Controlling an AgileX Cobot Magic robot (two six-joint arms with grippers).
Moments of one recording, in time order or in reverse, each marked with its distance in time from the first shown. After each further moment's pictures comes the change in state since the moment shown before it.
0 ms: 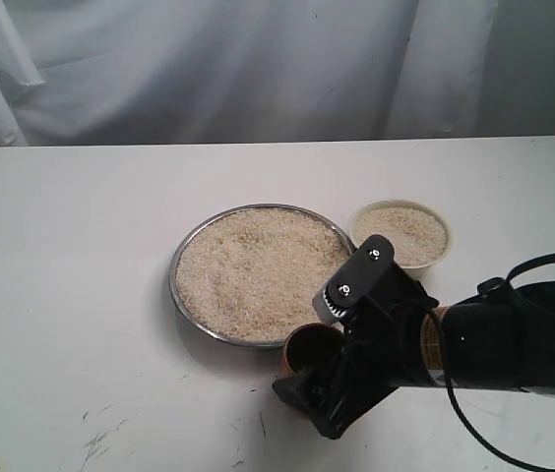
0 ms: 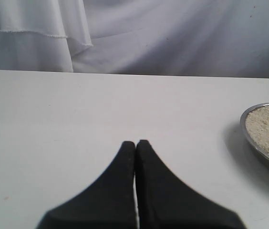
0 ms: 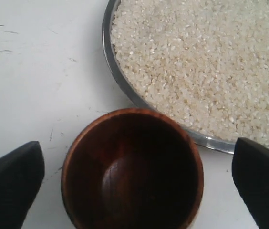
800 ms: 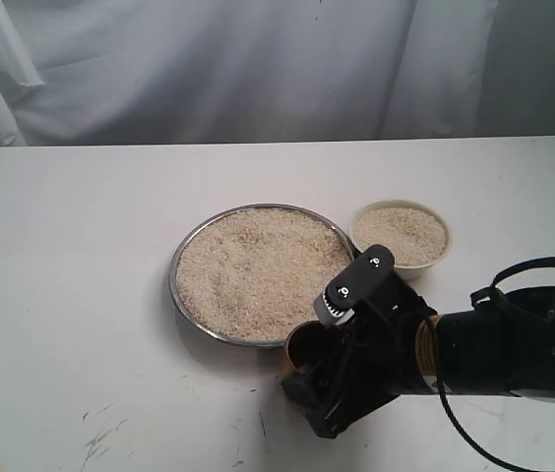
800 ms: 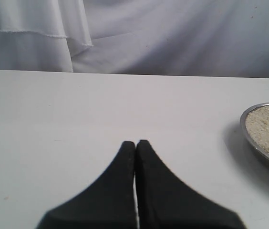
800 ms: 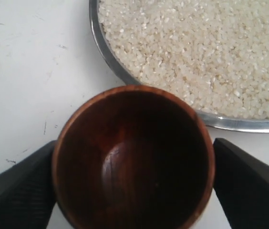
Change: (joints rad) left arm 0.000 0.000 0.000 0.000 0.000 0.000; right arm 0.002 0.043 -0.005 0.008 0.032 0.080
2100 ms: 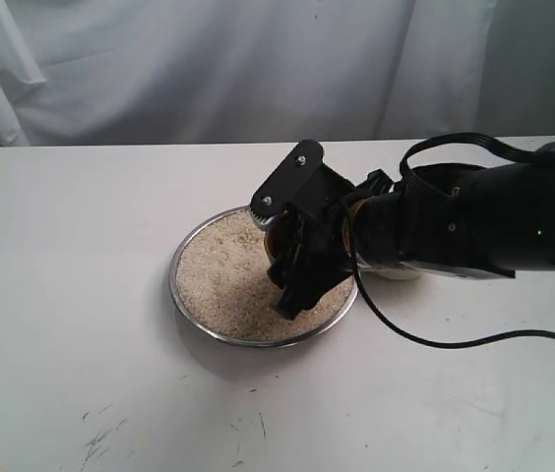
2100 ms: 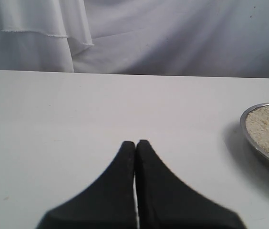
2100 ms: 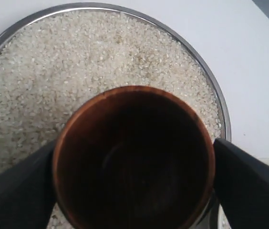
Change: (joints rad) left arm 0.000 0.000 0.000 0.000 0.000 0.000; right arm 0.078 0.058 -0.408 0.006 0.448 -0.221
